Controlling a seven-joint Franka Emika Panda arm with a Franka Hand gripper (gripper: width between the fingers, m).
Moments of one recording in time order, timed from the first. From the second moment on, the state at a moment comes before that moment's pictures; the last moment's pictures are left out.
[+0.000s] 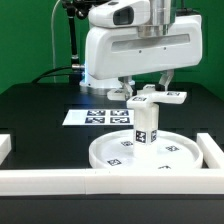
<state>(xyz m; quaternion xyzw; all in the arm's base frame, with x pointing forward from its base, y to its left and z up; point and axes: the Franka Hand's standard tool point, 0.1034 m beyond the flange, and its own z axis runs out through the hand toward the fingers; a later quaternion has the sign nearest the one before) 0.562 0.033 0.110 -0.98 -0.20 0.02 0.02</state>
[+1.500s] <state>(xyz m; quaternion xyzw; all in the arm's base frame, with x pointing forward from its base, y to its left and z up) 0.565 0.036 0.109 -0.94 0.33 0.02 0.04</state>
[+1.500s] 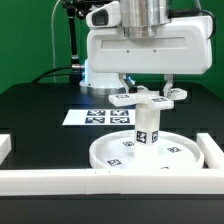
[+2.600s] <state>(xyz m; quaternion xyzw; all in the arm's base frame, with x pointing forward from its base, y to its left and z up) 0.564 0.037 0.107 -0.64 0.76 0.03 0.09</state>
